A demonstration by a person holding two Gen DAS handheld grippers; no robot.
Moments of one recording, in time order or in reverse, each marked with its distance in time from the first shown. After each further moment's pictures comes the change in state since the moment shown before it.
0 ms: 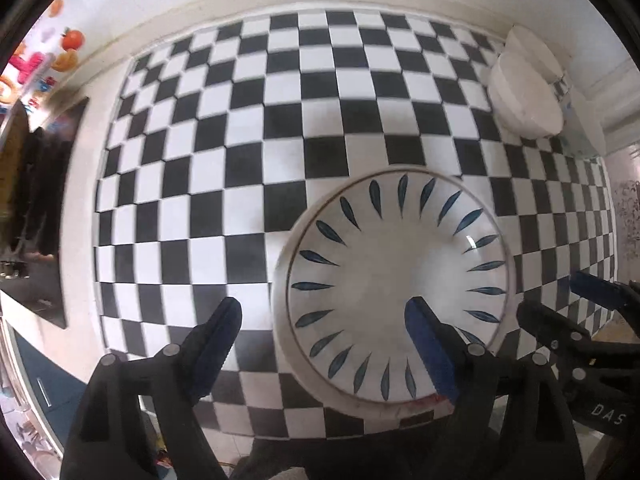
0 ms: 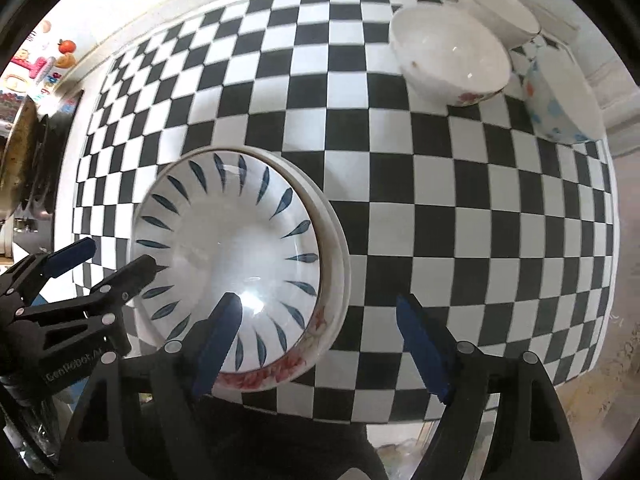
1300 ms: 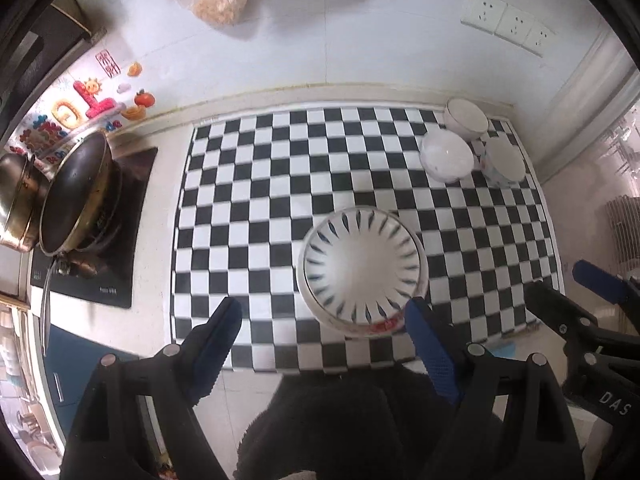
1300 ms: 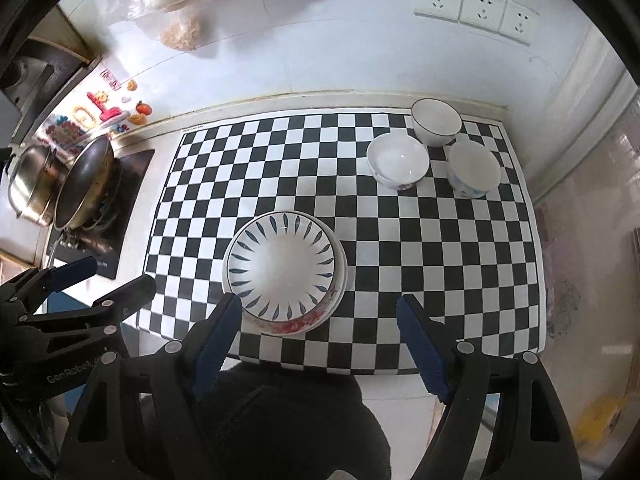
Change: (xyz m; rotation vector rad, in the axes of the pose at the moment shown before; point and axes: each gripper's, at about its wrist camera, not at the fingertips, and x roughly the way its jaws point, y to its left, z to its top) left arm -0.196 -0.017 -0.052 0.003 -0.210 0.020; right arm -0.211 0.017 -0.094 0.012 -0.313 0.021
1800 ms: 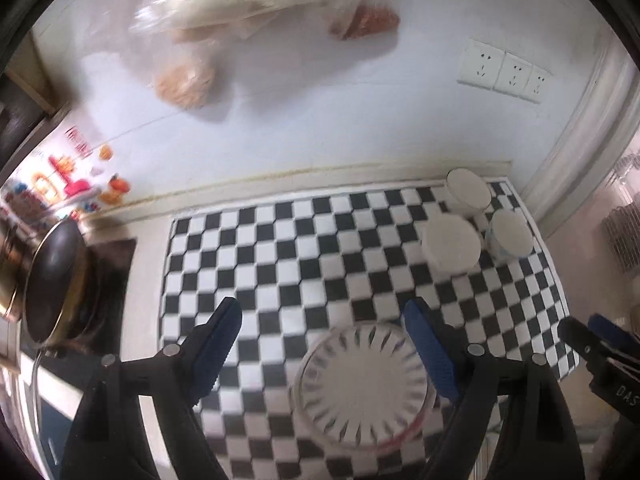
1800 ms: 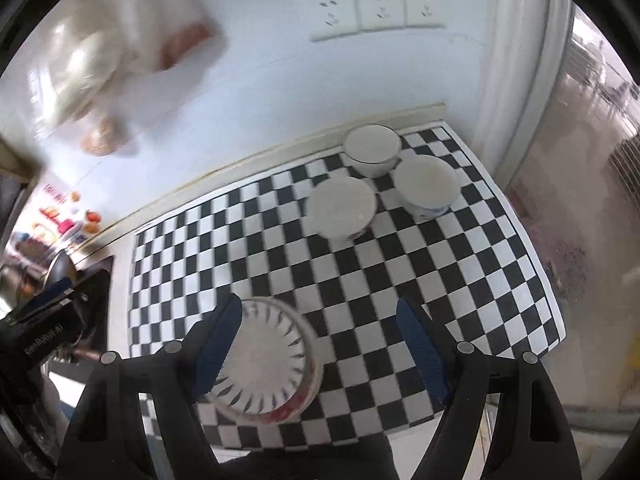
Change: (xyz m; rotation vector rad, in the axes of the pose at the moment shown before) left arm 0.046 -0.008 0.096 0.065 -0.237 -0.027; right arm 0.048 -0.079 0.044 0.296 -0.159 -0.092
